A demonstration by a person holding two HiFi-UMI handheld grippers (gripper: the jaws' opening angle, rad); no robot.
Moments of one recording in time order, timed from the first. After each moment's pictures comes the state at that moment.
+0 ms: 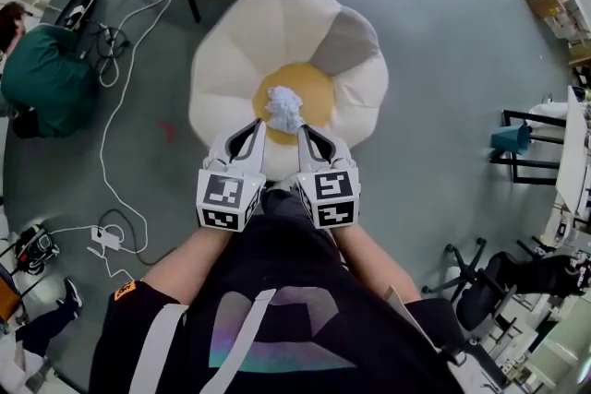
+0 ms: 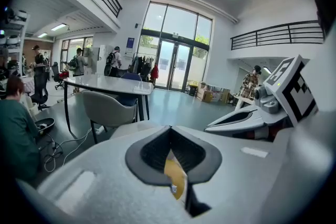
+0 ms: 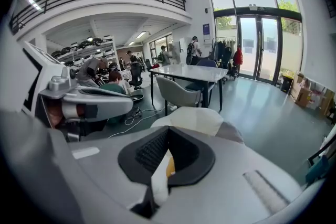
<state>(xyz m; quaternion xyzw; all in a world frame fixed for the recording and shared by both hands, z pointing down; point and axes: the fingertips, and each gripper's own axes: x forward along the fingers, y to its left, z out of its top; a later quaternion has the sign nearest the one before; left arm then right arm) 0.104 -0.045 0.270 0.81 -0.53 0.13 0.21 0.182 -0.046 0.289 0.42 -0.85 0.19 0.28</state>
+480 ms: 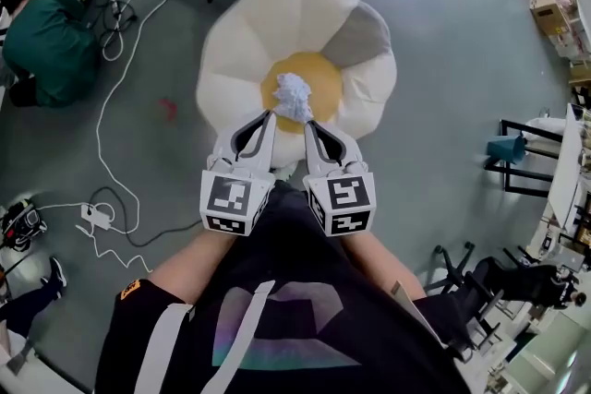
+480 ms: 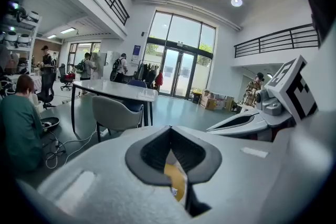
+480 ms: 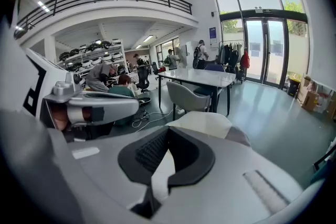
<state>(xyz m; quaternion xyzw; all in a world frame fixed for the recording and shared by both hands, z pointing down) 0.075 -0.015 0.239 0.80 -0.56 0.09 0.20 0.148 -0.012 0.260 0.39 -0.87 0.18 0.26</state>
